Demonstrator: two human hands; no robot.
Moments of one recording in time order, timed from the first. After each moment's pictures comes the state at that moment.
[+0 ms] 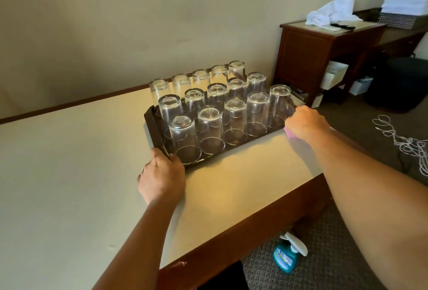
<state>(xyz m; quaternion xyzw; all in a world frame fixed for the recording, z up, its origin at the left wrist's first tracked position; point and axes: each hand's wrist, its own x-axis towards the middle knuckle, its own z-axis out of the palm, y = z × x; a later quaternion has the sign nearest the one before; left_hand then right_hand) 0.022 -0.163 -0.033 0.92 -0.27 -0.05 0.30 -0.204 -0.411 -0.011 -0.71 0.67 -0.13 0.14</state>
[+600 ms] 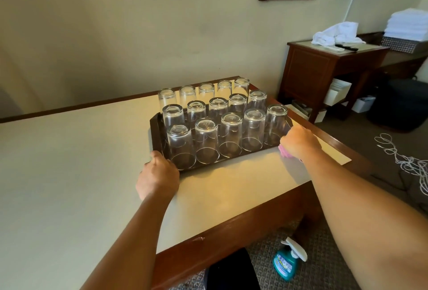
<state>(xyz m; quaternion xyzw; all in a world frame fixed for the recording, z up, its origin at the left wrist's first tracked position) 0.053 -0.115 -0.027 0.93 -0.27 -0.07 0.24 -0.188 -0.341 -0.007 -0.72 0.66 -0.14 0.15</state>
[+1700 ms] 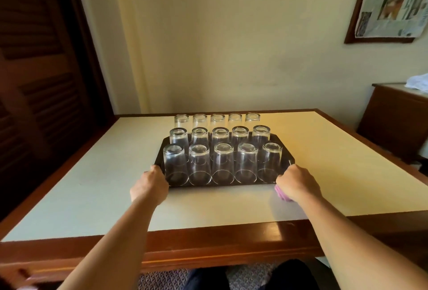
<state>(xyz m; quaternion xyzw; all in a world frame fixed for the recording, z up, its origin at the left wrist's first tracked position) 0.186 0.124 -0.020 0.97 -0.18 -0.01 0.15 -0.049 -0.129 -0.006 -0.81 0.54 -0.13 0.19</state>
